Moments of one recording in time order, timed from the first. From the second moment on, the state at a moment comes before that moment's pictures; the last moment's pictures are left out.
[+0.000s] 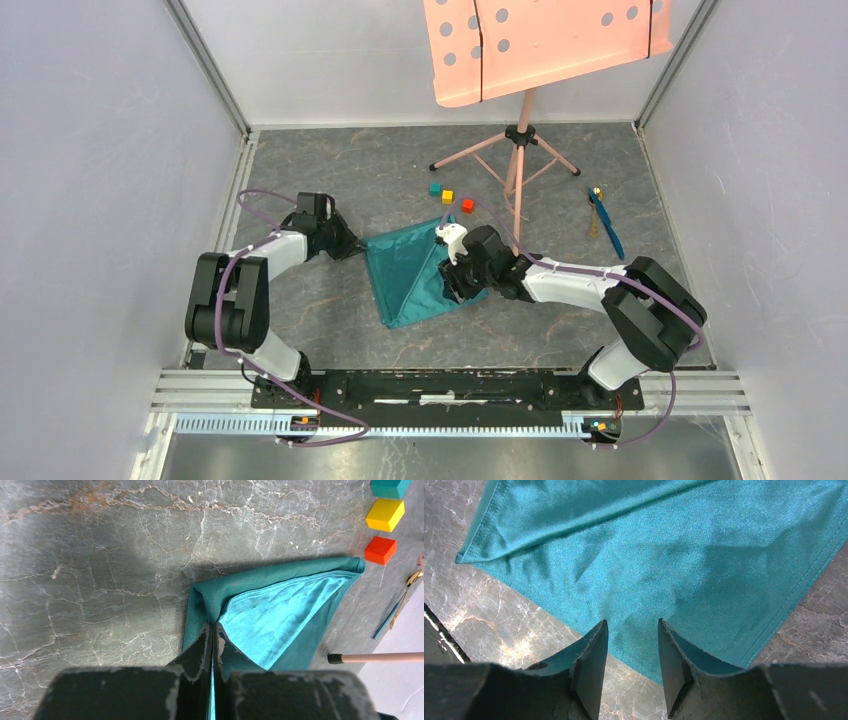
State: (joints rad) left arm -0.12 1.58 0.77 -0.13 0.28 -0.75; right arm 0.80 1.55 0.74 0.01 -0.20 0.11
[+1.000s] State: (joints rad) left arm -0.02 1.38 0.78 -0.23 0.31 -0.77; right arm 0.74 1.63 0.82 0.00 -0.11 0.15
